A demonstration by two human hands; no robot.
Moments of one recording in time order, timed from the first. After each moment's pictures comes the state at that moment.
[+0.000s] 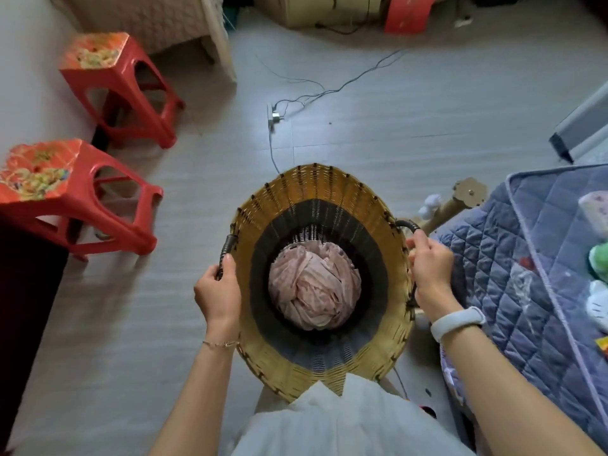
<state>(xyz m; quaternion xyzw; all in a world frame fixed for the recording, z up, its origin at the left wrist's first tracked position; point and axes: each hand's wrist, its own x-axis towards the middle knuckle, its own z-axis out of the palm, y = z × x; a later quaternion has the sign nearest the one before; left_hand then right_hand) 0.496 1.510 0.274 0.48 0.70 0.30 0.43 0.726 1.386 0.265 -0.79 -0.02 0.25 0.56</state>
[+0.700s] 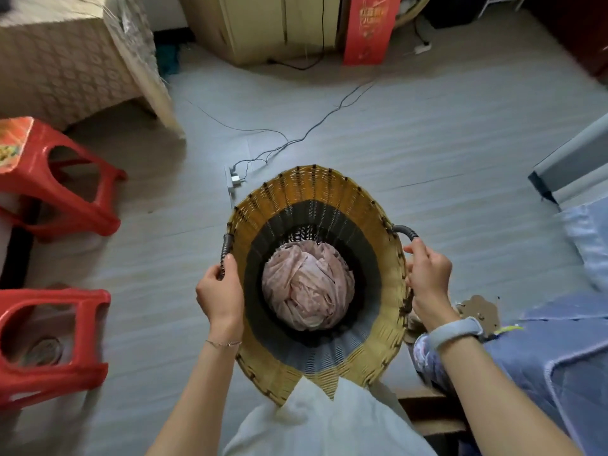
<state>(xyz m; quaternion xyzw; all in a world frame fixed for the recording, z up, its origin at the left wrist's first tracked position) 0.820 1.849 0.273 0.52 0.67 0.27 0.46 1.018 1.689 0.268 -0.80 0.05 0.21 0.57</state>
